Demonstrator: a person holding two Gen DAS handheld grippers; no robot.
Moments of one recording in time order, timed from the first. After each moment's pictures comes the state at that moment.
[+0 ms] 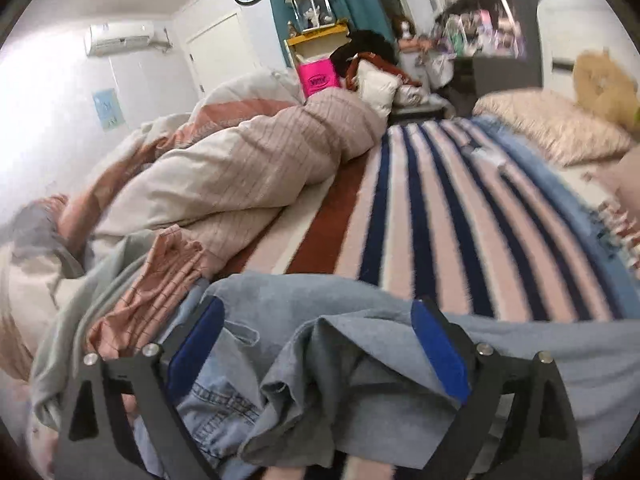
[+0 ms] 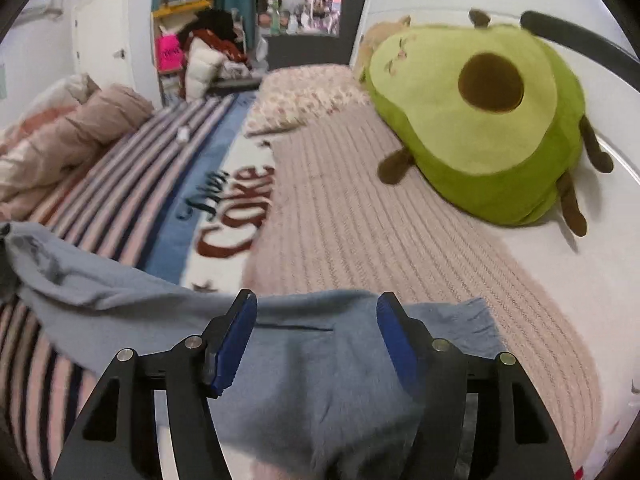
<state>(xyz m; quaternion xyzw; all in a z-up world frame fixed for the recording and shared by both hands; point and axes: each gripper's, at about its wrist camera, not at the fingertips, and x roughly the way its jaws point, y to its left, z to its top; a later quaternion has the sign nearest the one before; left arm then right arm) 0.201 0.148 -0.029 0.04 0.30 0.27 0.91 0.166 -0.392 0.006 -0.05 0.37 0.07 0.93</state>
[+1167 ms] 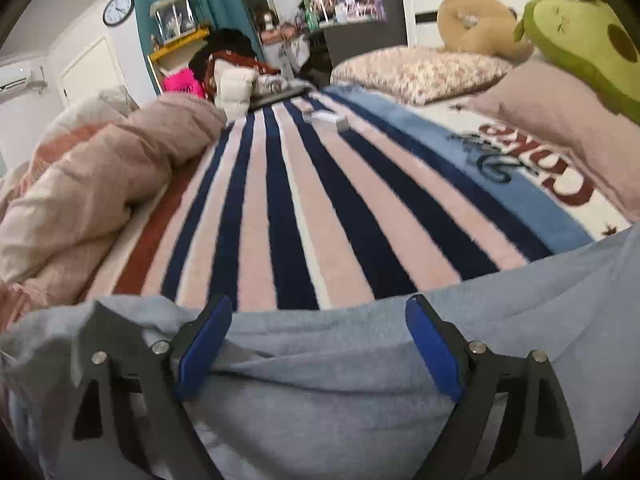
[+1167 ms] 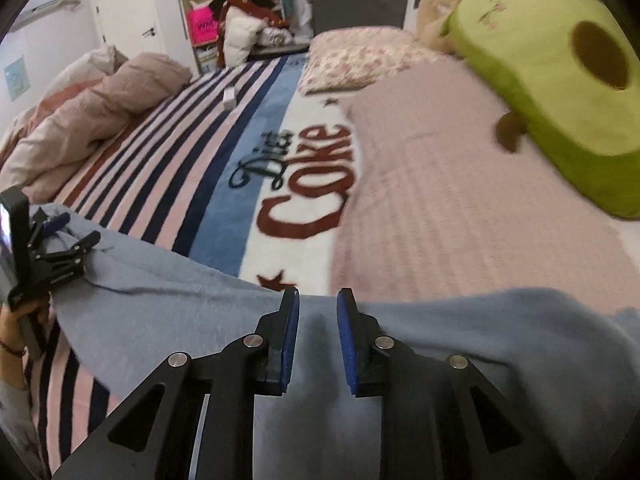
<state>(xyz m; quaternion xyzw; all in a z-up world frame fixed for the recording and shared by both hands) 0.269 0.056 -0.103 0.11 0.34 0.07 0.93 0.210 -0.337 -0.038 -0.03 0.42 0.13 0.90</state>
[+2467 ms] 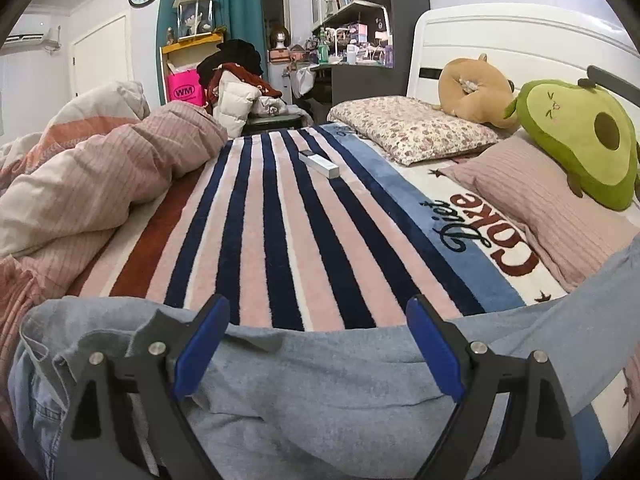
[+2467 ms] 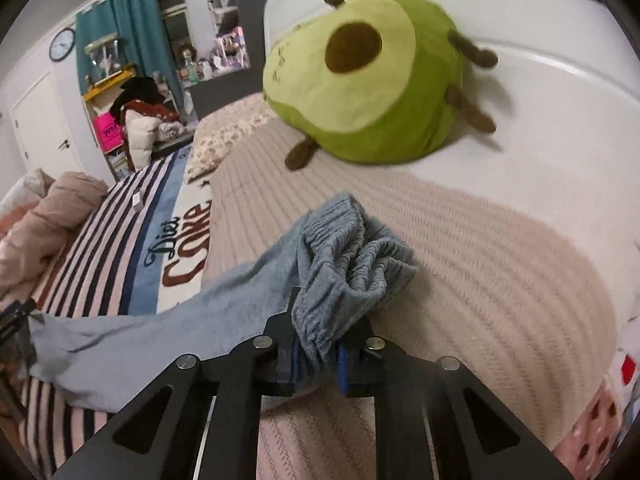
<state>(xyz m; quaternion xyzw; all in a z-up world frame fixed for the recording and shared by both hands) 0.231 0.070 -0.039 0.01 0.30 0.02 0.95 0.066 -0.463 -0.005 0.09 0.32 -0.04 0.94</state>
